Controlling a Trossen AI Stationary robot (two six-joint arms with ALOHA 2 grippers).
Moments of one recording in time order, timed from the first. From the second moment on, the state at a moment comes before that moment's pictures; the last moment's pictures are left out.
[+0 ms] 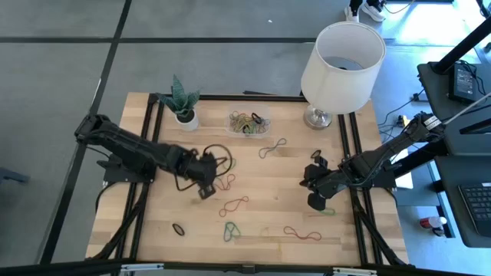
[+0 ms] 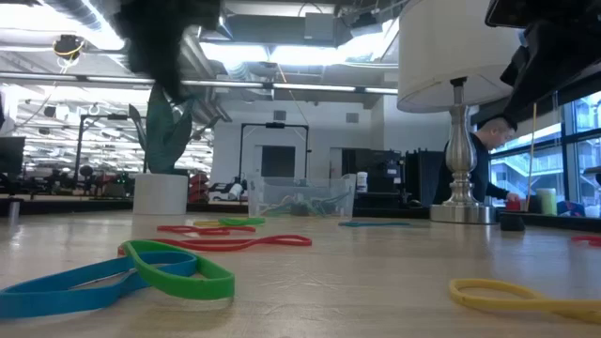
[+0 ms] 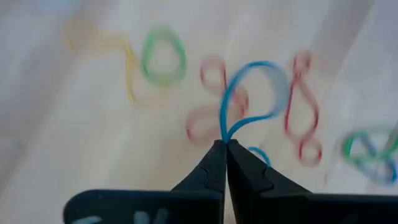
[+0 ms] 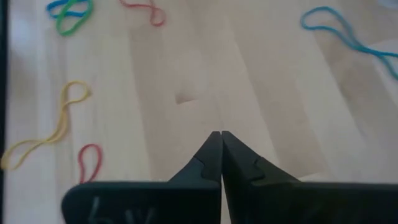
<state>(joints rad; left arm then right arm) -0.27 1.40 1.10 -0.89 -0.23 -0.76 0.52 1.10 0.75 -0.64 0.36 0.71</state>
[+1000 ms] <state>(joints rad) 0.45 2.11 1.82 -0.75 -0.01 0.23 0.48 1.00 0.39 -0.25 0.45 1.21</state>
